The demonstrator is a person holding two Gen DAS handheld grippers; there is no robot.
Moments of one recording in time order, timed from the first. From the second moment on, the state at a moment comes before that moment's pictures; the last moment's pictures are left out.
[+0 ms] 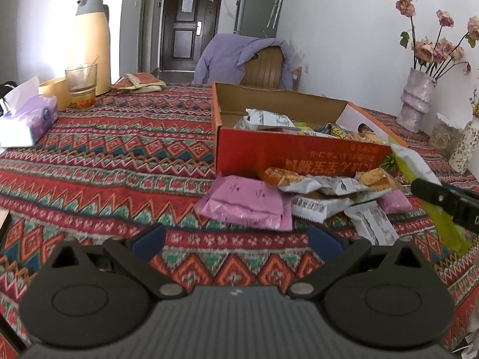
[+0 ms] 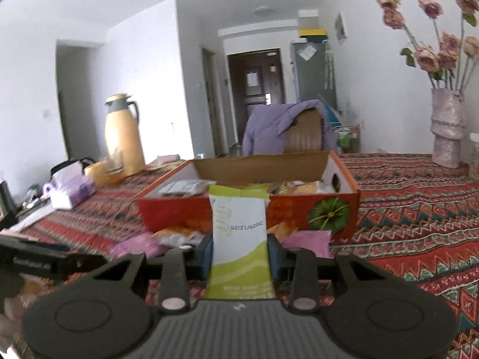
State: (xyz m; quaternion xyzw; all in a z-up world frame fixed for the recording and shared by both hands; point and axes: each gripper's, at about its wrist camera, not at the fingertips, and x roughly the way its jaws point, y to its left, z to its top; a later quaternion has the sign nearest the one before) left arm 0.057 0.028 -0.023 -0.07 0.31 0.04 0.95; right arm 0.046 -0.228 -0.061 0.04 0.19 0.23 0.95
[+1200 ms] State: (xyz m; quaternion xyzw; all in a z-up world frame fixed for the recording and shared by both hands) left arm 0.147 0.017 -0.057 -0.01 0.37 0.04 0.93; right arm 0.078 -0.242 -0.088 0.08 0.17 0.19 0.97
